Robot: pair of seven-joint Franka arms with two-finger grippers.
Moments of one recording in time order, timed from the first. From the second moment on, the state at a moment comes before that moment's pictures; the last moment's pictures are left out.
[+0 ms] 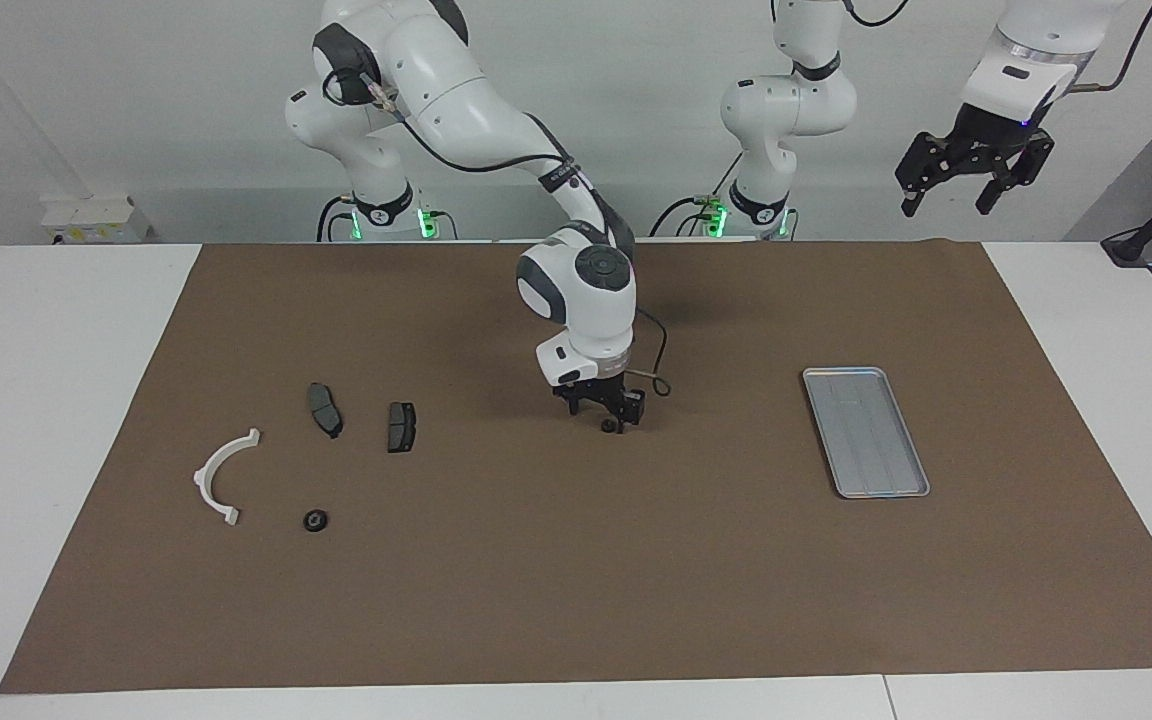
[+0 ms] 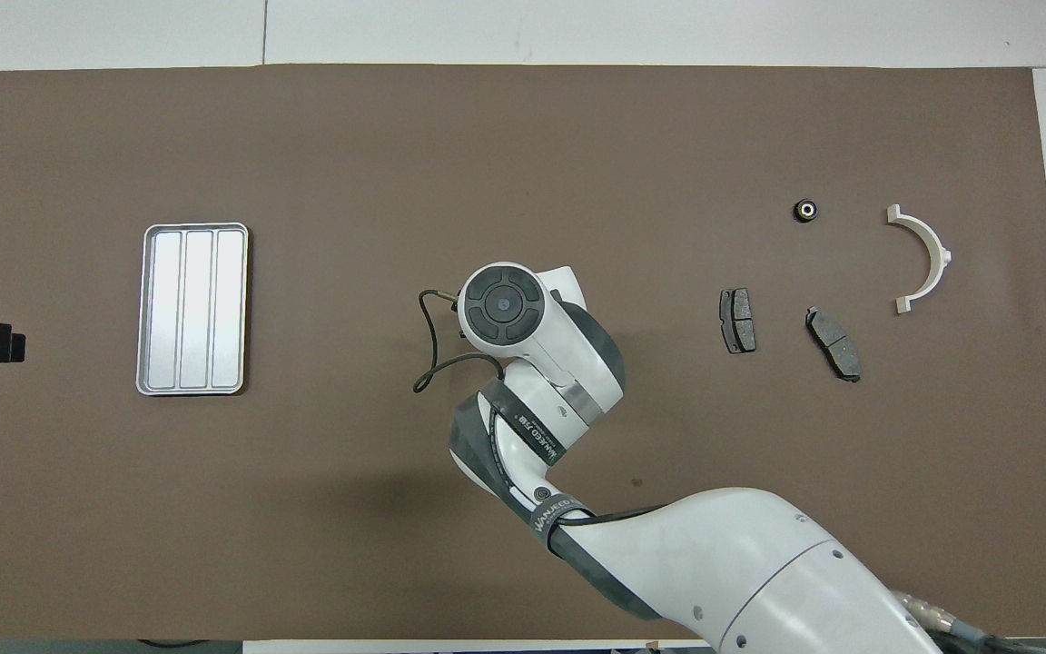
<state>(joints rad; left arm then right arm) -0.04 -0.20 -0.01 -1.68 0.02 1.52 0.03 0.58 0.59 0.07 -1.65 -0.10 2.30 1.17</state>
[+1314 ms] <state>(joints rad) -0.08 -0.07 0.00 -1.61 0.01 1.51 0.03 0.58 0.58 0.08 -1.64 -0.10 2.33 1.17</state>
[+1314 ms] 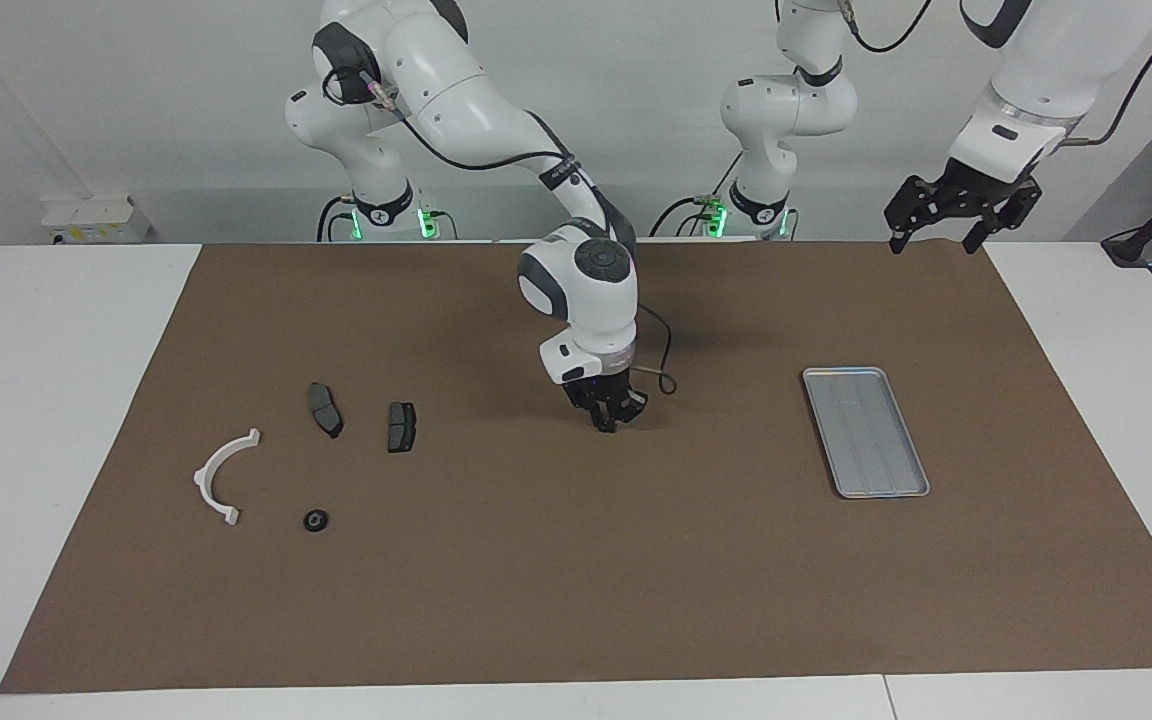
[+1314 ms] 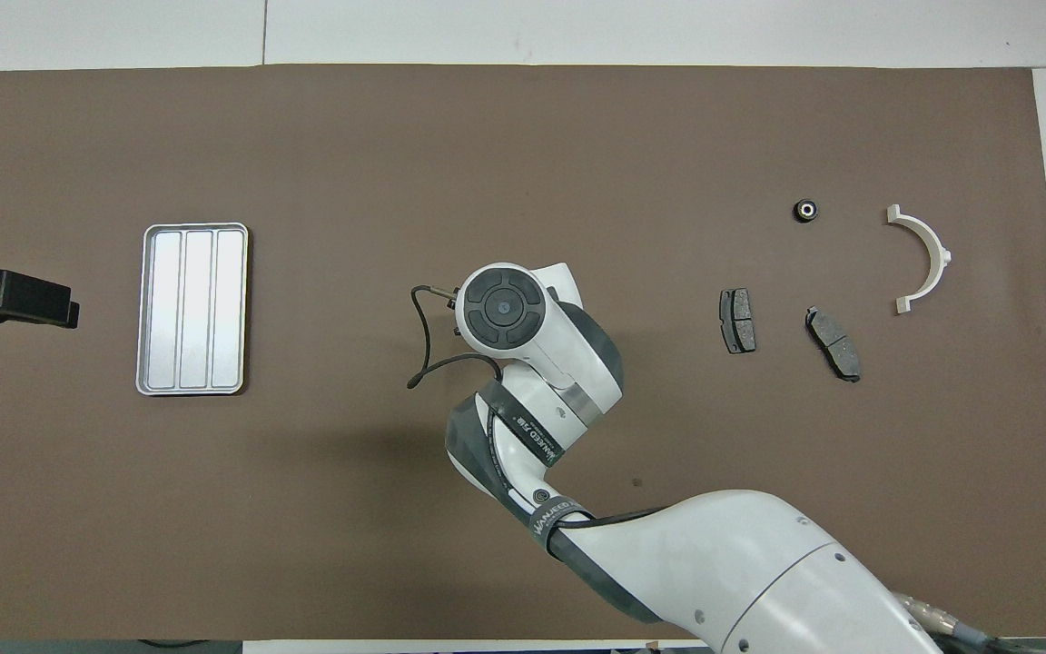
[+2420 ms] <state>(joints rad) -0.10 -0.05 0.01 -1.61 0.01 1.48 0.03 0.13 0.55 0.07 -1.50 -0.13 2.07 0.25</state>
